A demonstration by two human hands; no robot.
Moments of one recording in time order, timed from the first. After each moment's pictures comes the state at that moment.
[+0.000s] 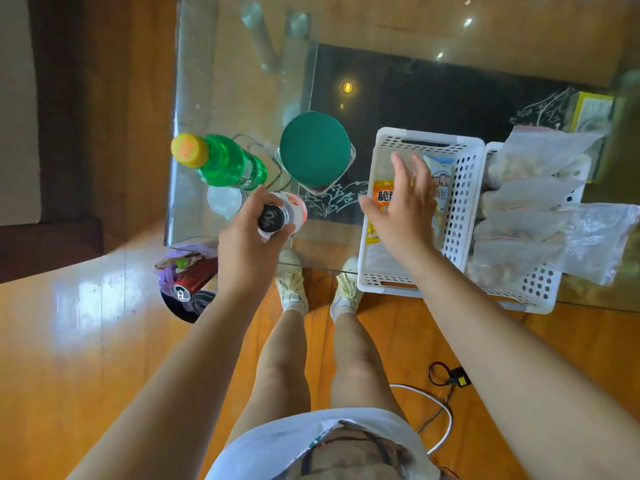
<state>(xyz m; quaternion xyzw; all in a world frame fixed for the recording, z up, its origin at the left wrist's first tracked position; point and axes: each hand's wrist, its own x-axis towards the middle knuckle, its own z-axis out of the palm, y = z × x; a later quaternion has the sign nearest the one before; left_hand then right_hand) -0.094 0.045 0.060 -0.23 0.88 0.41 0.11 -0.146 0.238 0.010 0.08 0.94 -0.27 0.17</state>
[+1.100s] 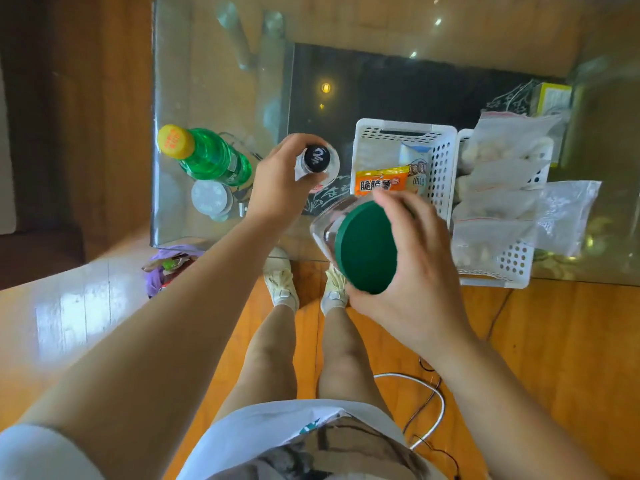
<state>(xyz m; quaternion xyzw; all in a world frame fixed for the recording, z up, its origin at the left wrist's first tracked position) -0.158 0.078 0.052 -0.06 0.88 0.44 0.15 -0.072 0.239 0.141 -0.01 0.94 -0.30 0.15</state>
